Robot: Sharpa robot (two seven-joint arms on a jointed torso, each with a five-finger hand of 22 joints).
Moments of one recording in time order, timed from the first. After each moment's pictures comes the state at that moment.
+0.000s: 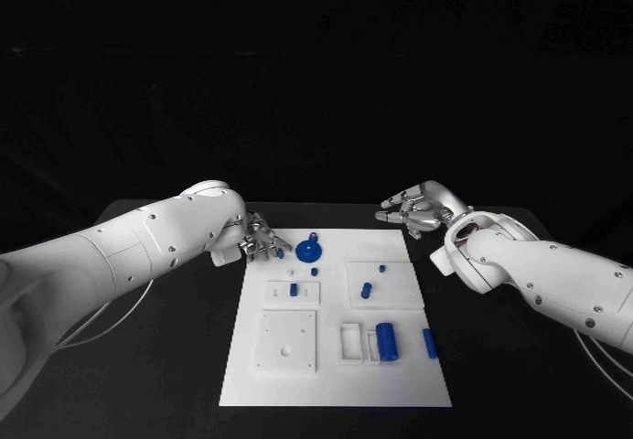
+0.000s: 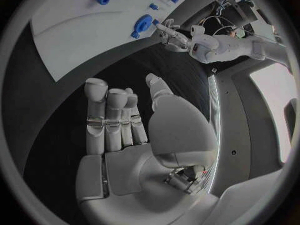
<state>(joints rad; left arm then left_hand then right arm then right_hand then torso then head) 1.46 -0.34 -0.16 0.81 -0.89 0.22 -0.45 1.10 0.00 0.03 0.08 0.20 1.20 0.04 0.07 0.14 1.47 -0.05 0.45 0.11 1.37 -0.11 1.18 0.39 0.02 1.28 -0.13 0.25 1.31 1.13 -0.82 0.21 1.34 -1.05 -0.45 -0.03 1.26 -0.11 0.00 0.02 0.44 1.10 0.09 0.07 0.06 1.14 -0.01 1.03 0.93 1.42 -0.07 0.88 0.98 0.08 1.47 -0.09 0.55 1.31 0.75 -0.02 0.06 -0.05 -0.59</state>
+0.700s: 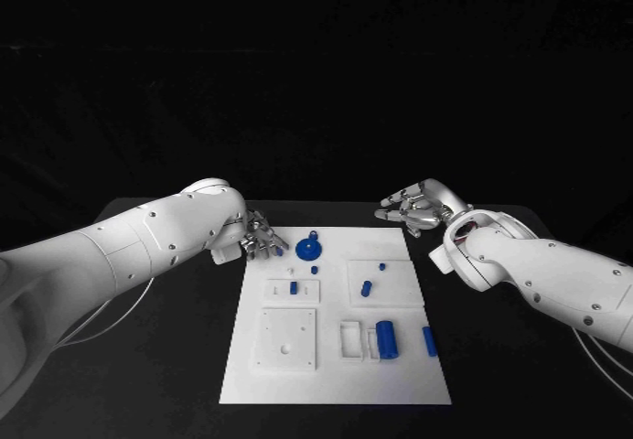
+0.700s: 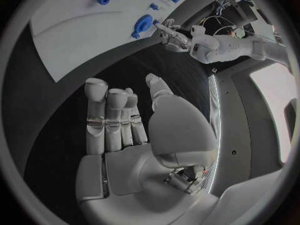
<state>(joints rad) 1.46 -0.34 -0.16 0.80 -0.89 0.22 -0.45 1.18 0.08 0.06 0.02 0.23 1.21 0.03 0.07 0.16 1.47 -0.05 0.46 0.11 1.37 -0.11 1.18 0.40 0.02 1.29 -0.13 0.26 1.31 1.13 -0.81 0.21 1.34 -1.05 -0.45 -0.03 1.26 -0.11 0.00 0.02 0.45 1.10 0.09 0.07 0.06 1.14 -0.01 1.03 0.93 1.42 -0.07 0.88 0.98 0.08 1.47 -0.09 0.55 1.31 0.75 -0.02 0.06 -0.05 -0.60</state>
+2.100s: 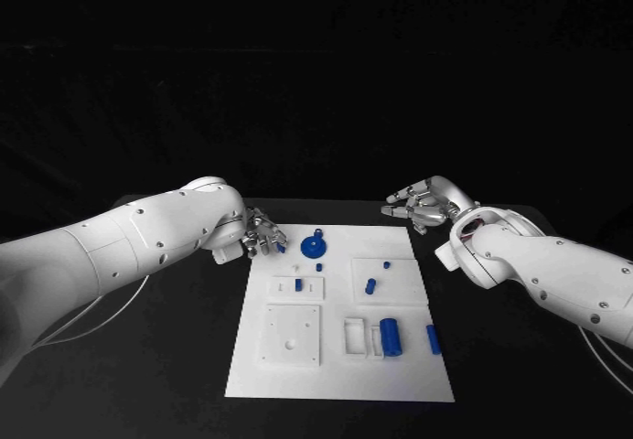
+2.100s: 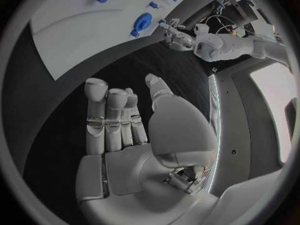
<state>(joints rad) 1.47 -0.42 -0.17 0.94 -0.84 0.14 -0.48 1.09 0.01 0.24 -0.09 0.57 1.28 0.05 0.07 0.51 1.46 -0.06 0.62 0.14 1.41 -0.12 1.26 0.46 0.01 1.28 -0.15 0.40 1.31 1.13 -0.81 0.21 1.33 -1.04 -0.45 -0.03 1.26 -0.11 0.01 0.02 0.47 1.10 0.09 0.07 0.06 1.14 -0.01 1.03 0.93 1.42 -0.07 0.88 0.98 0.08 1.47 -0.09 0.55 1.31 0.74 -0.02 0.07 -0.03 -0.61</state>
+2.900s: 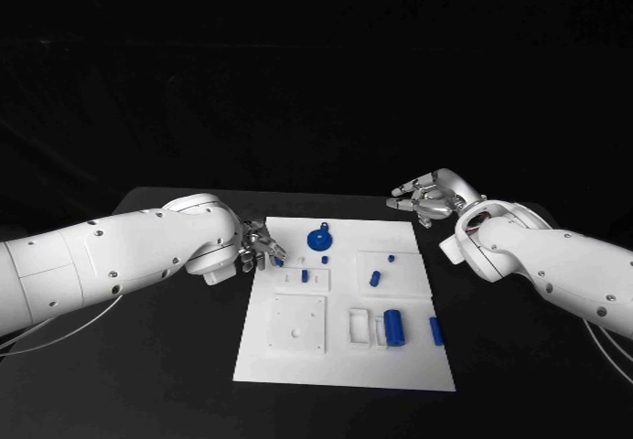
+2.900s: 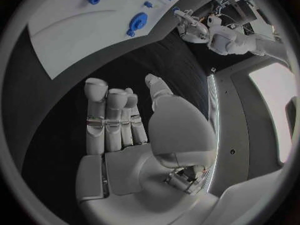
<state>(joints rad) 1.48 -0.62 -0.23 1.33 -0.91 -0.02 -0.55 1.08 0.00 0.27 -0.10 0.58 1.29 0.05 0.07 0.50 1.46 -0.06 0.63 0.14 1.41 -0.13 1.27 0.48 0.01 1.28 -0.15 0.43 1.31 1.12 -0.82 0.21 1.33 -1.03 -0.45 -0.03 1.26 -0.11 0.01 0.03 0.49 1.10 0.09 0.07 0.06 1.14 -0.01 1.03 0.93 1.42 -0.07 0.88 0.98 0.08 1.47 -0.09 0.55 1.31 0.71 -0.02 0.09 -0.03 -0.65</state>
